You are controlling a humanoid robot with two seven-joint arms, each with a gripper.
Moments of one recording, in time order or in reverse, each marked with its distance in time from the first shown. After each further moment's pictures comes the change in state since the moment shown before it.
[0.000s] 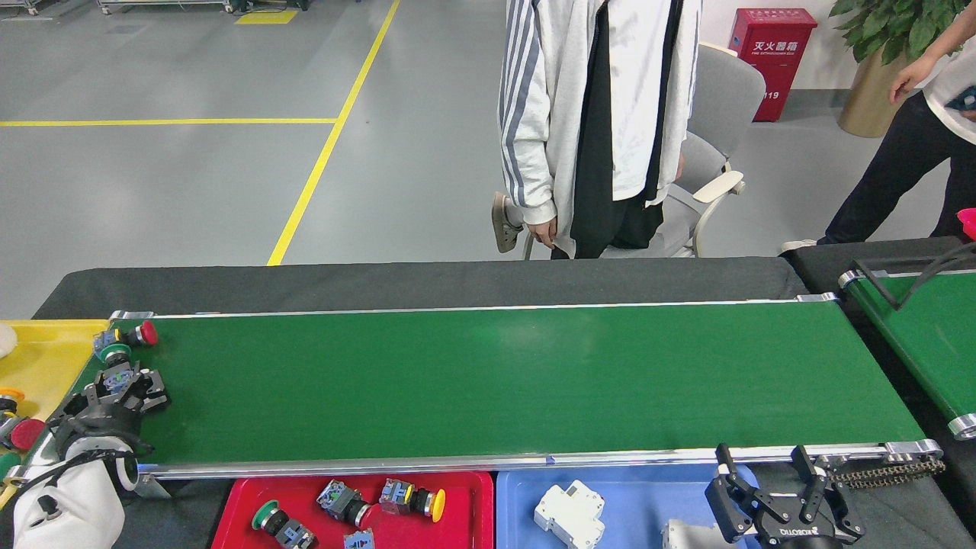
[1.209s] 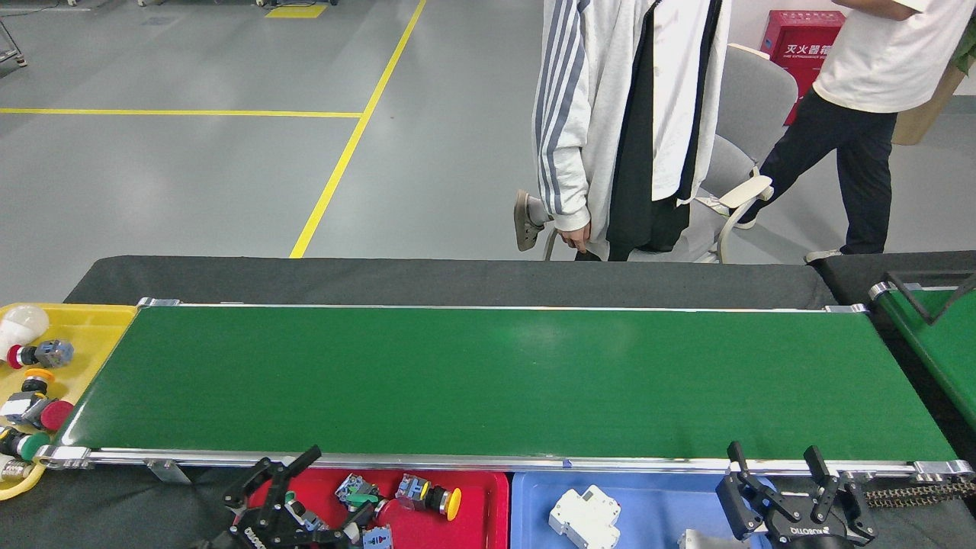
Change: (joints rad) left arm 0.715 -0.204 0.068 -1.178 0.053 -0.428 -0.146; right arm 0.000 0.000 -0.023 0.000 0.000 0.014 0.005
